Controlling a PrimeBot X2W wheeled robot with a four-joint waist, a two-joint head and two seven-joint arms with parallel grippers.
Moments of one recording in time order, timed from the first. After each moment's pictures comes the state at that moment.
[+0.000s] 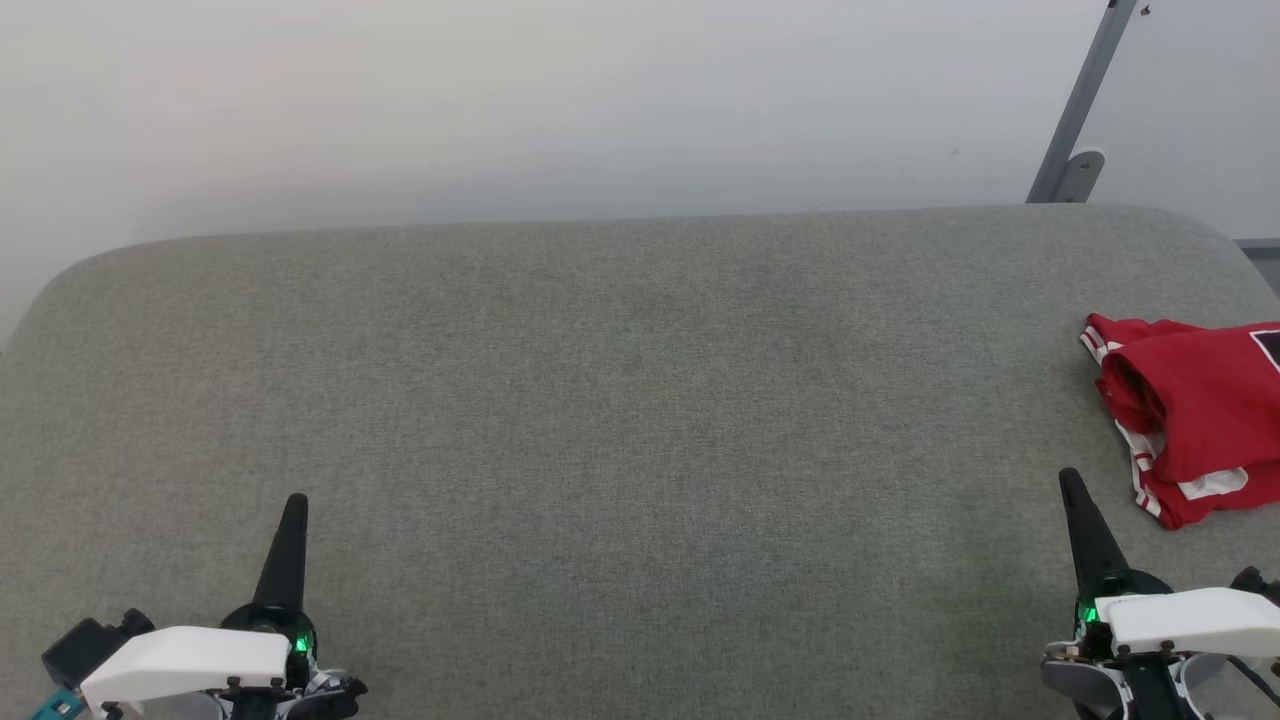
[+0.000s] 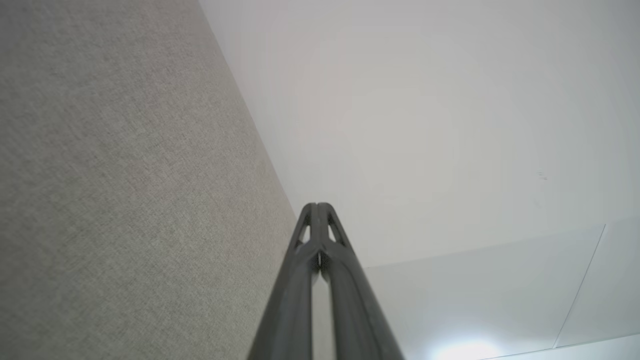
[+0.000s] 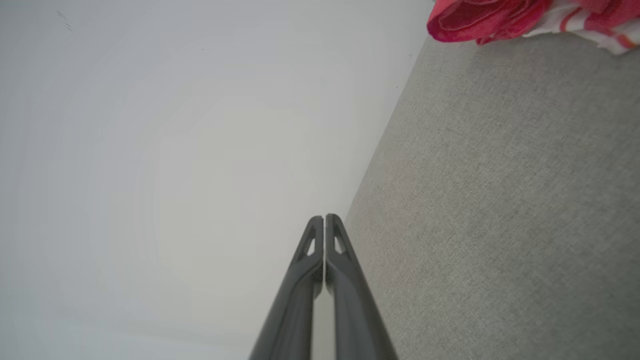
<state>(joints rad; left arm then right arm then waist) -0.04 0.08 0.10 0.21 -1.36 -0.13 0.04 -0.05 -0.05 -0.13 0.23 1.33 0.13 0.04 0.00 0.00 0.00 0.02</state>
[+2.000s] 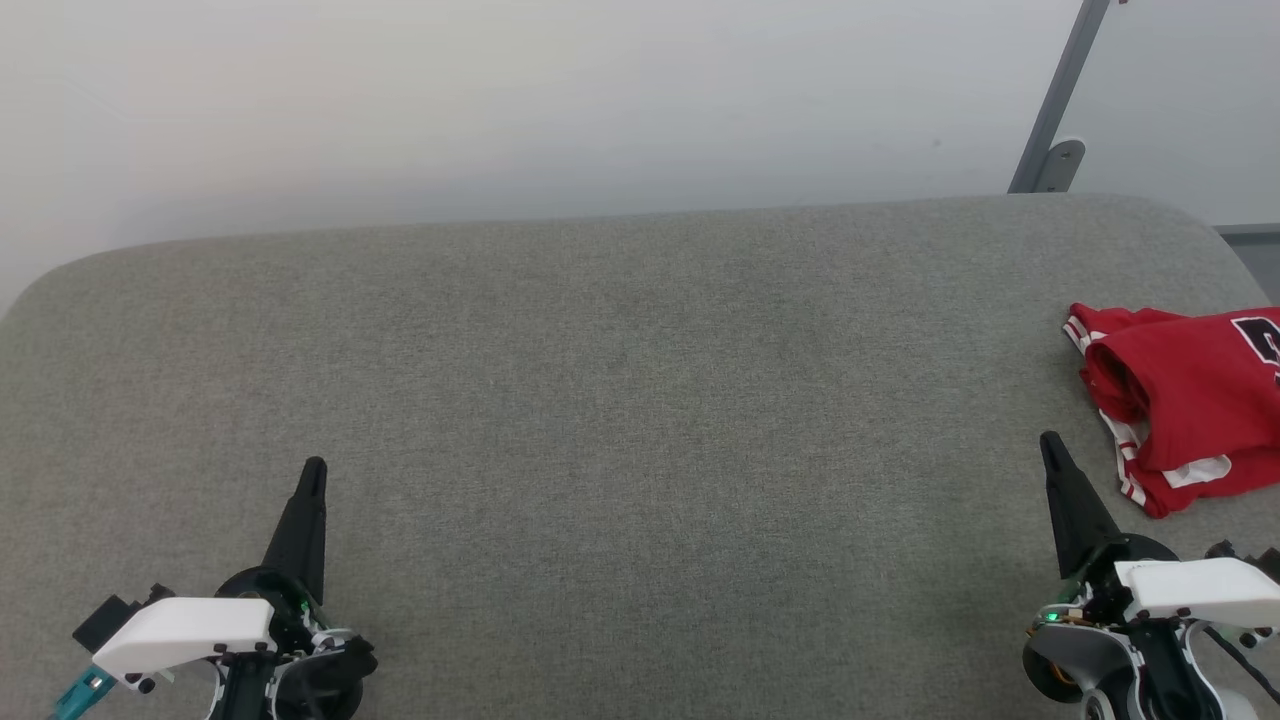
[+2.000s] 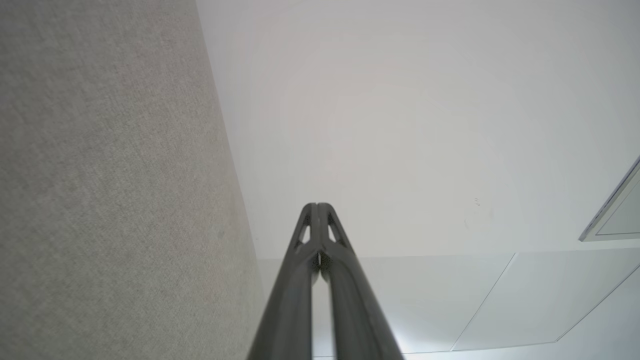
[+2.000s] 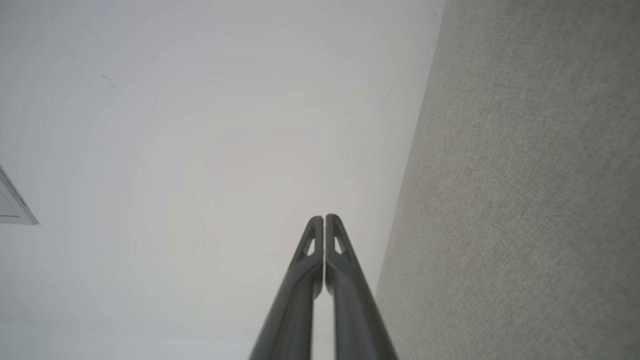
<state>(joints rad) -0.10 0.05 0.11 0.25 -1.61 -0.13 0.11 -0.11 -0.05 -0.11 0.24 1.61 0.13 0.12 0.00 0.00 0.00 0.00</state>
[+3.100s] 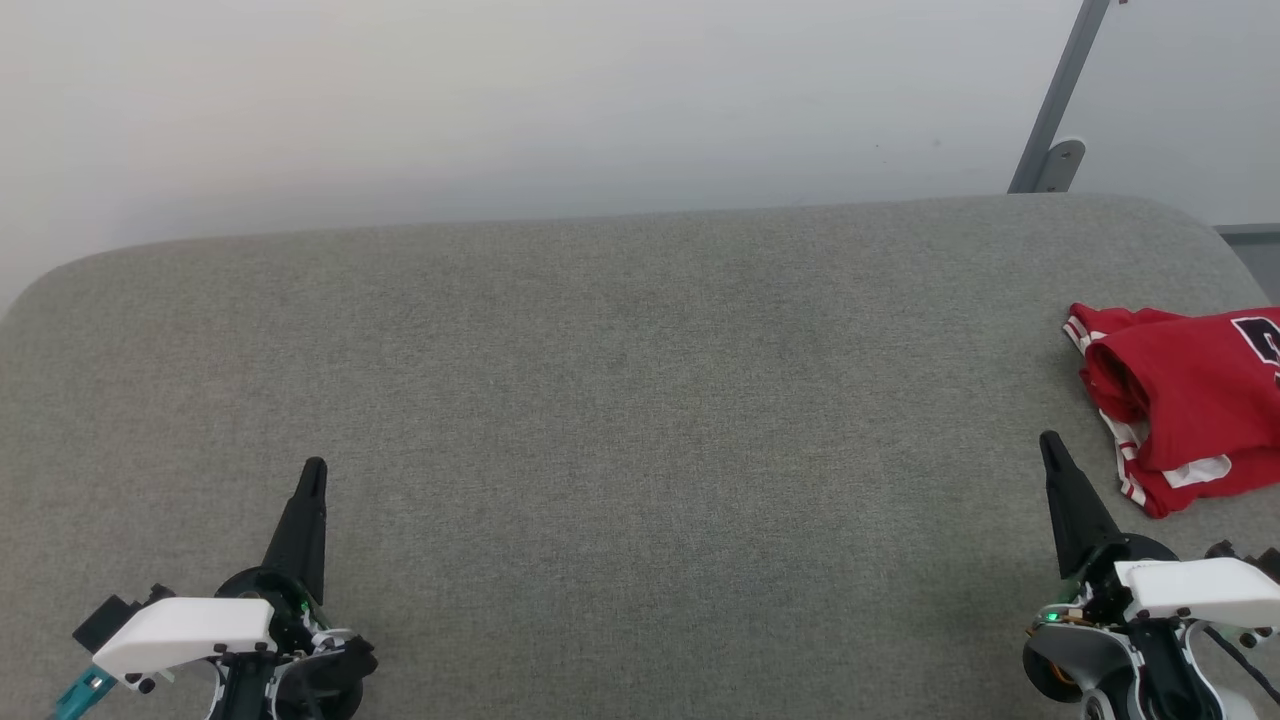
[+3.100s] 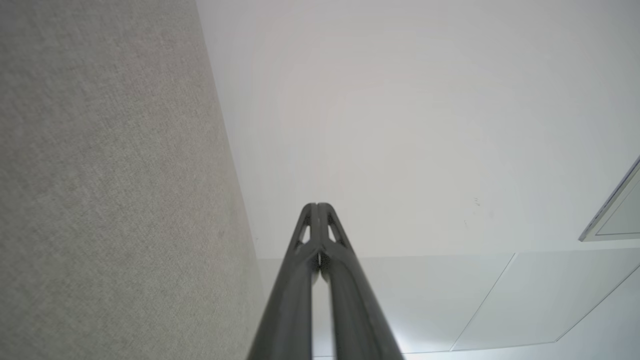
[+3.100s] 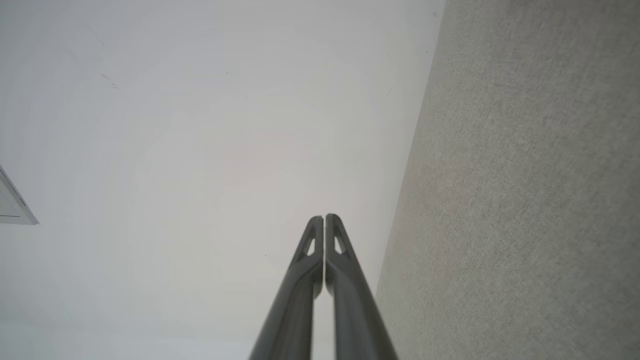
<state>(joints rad) -0.10 0.05 0.11 0.25 -1.61 -0.13 0.11 -0.11 -0.05 -0.11 0.24 1.61 0.13 0.12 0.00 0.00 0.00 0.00</state>
